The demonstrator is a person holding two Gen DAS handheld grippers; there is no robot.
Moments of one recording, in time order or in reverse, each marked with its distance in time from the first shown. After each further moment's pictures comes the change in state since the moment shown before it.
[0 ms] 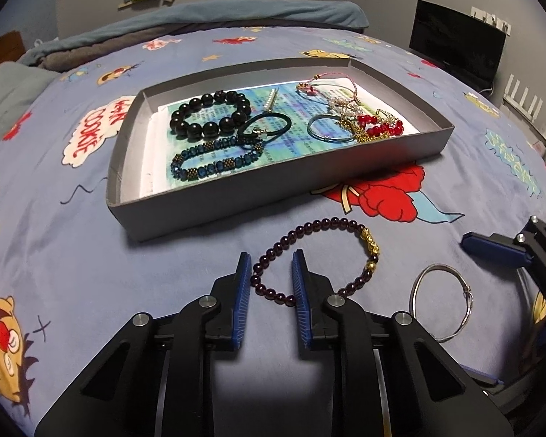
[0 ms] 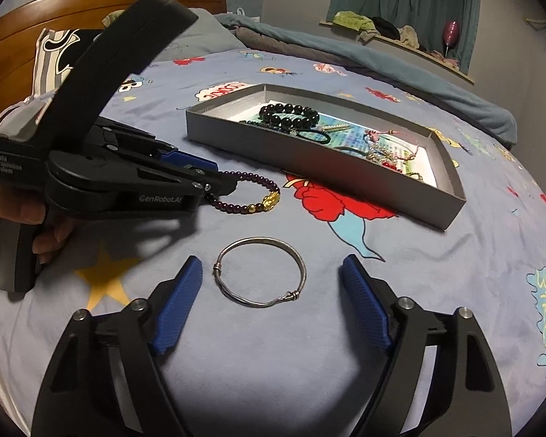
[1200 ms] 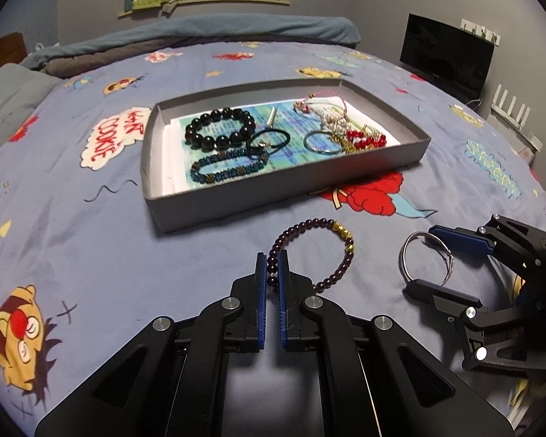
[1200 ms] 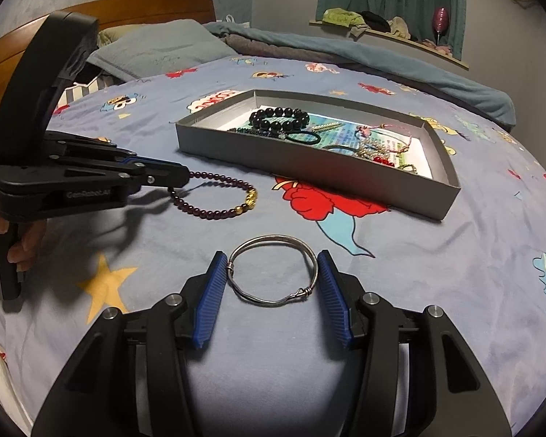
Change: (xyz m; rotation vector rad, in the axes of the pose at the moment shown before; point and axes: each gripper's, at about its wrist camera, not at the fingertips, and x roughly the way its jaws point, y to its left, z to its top) left arm -0.038 0.010 -0.009 0.001 -0.063 -0.032; right arm -0.006 -0.014 0.000 0.082 -0.026 0.027
